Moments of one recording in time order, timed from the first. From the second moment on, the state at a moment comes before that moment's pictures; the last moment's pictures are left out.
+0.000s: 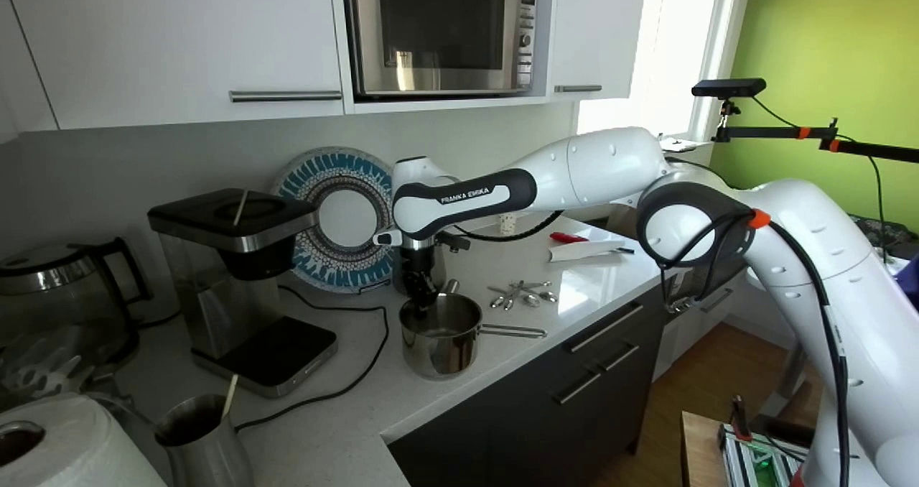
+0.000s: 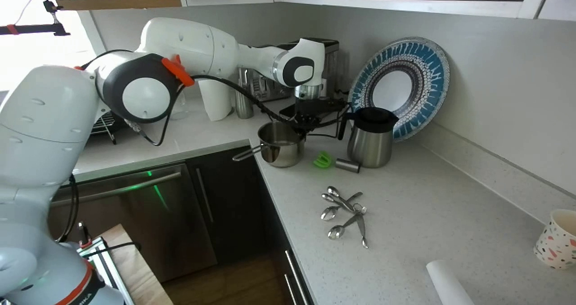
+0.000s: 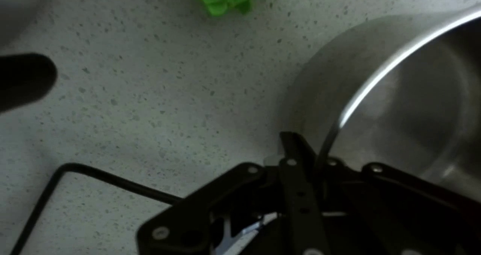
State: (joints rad) arm -0.14 0.67 0.03 -1.22 0.02 1.85 -1.22
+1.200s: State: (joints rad) arm -0.01 0.49 -0.06 -1.21 -0.26 1.94 -0.78
